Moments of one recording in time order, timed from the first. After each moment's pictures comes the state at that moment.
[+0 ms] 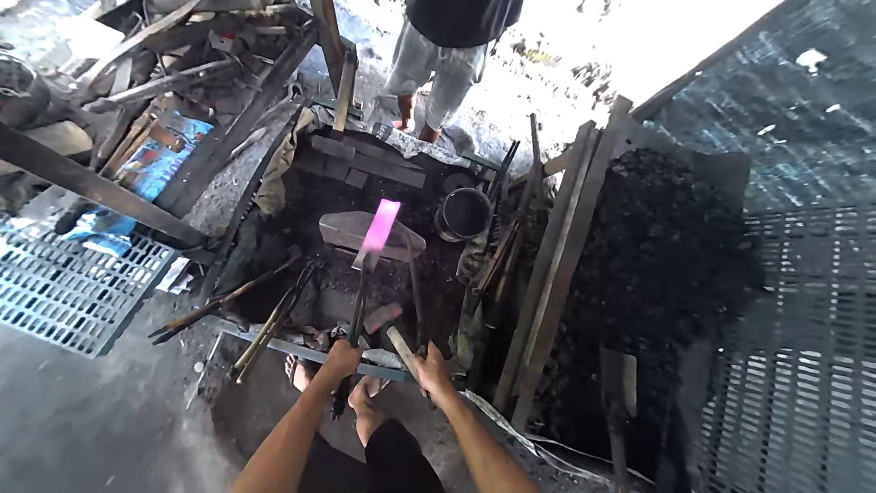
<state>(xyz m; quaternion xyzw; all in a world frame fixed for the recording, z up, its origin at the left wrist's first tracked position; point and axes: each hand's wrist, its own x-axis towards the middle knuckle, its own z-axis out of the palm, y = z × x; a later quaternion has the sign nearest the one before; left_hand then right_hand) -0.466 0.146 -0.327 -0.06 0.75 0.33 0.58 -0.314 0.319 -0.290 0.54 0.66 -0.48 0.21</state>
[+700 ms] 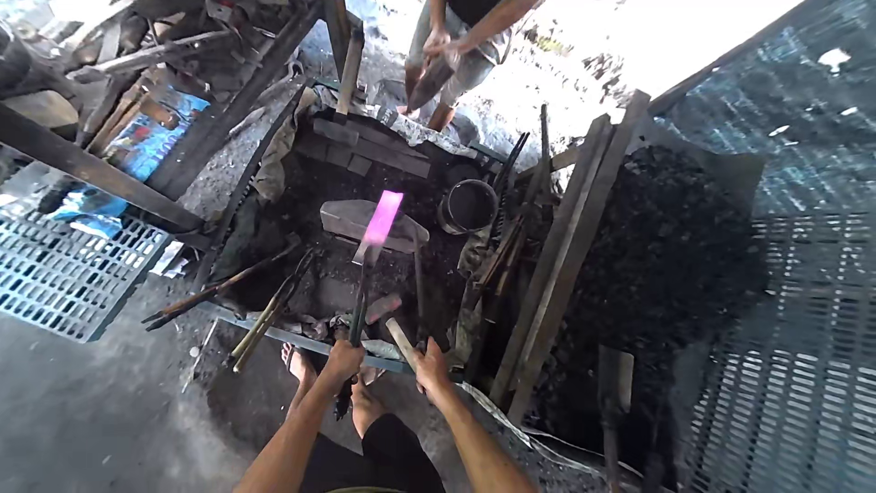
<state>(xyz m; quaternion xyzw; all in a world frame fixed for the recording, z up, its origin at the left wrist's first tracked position) -0.447 0.136 -0.329 -0.10 0.70 0.42 0.57 -0.320 0.306 -0.285 0.56 0.65 -0.47 0.19</state>
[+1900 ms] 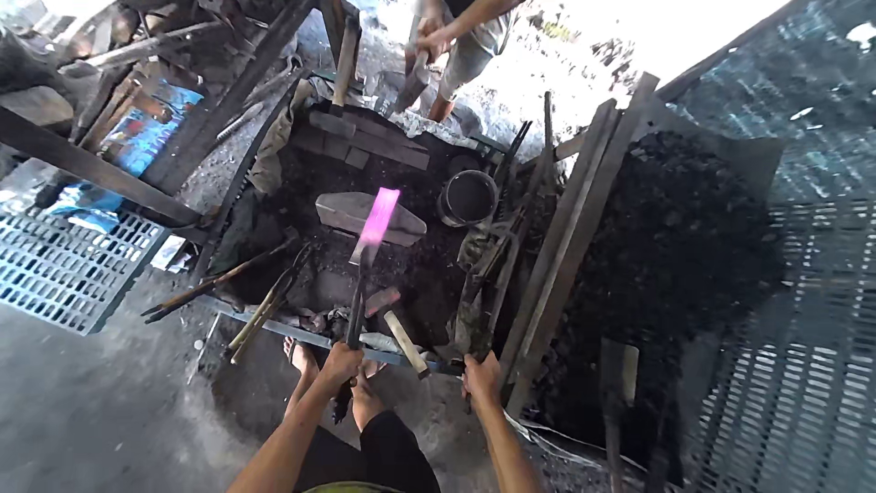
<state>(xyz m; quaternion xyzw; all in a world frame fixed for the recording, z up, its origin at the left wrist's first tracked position) -0.421 0.134 -0.327 -0.14 0.66 0.46 0.58 -0.231 0.372 -0.281 0.69 0.56 -0.46 0.01</state>
